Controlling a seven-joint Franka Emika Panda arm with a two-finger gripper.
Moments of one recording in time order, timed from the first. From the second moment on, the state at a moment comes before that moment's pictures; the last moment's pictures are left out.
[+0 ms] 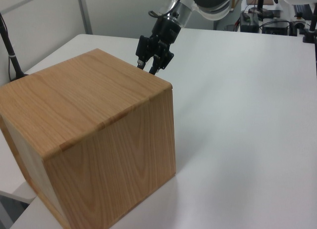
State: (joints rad) arm 0.29 0.50 0.03 -1.24 0.59 2.19 0.46
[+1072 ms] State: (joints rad) arm 0.30 0.51 0.04 -1.24 0.59 2.22 0.44
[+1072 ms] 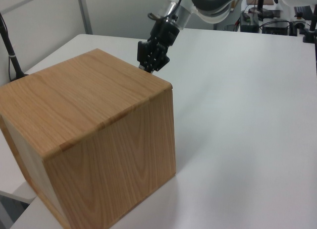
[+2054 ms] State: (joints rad) arm 0.31 0.54 0.04 -1.23 0.59 2.23 0.42
